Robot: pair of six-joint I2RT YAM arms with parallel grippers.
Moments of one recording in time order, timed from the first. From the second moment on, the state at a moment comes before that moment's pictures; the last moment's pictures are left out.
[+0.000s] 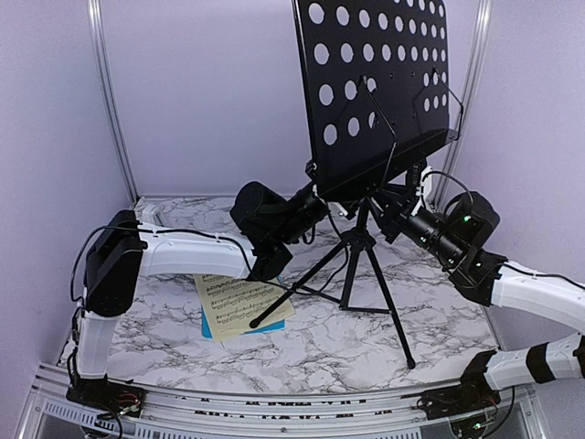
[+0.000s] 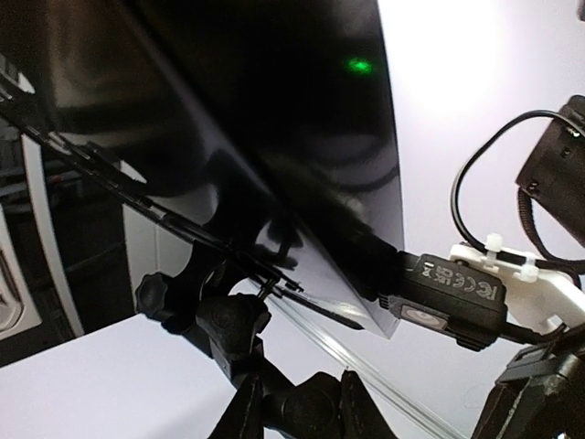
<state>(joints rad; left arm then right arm) -1.06 2.12 1.65 1.23 0.27 0.96 0.68 1.05 0.69 0.58 -0.20 0.06</state>
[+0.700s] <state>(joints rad) -1.18 2.25 1.68 1.48 -0.03 0.84 0.68 1.07 0.69 0.60 -0.21 0.05</state>
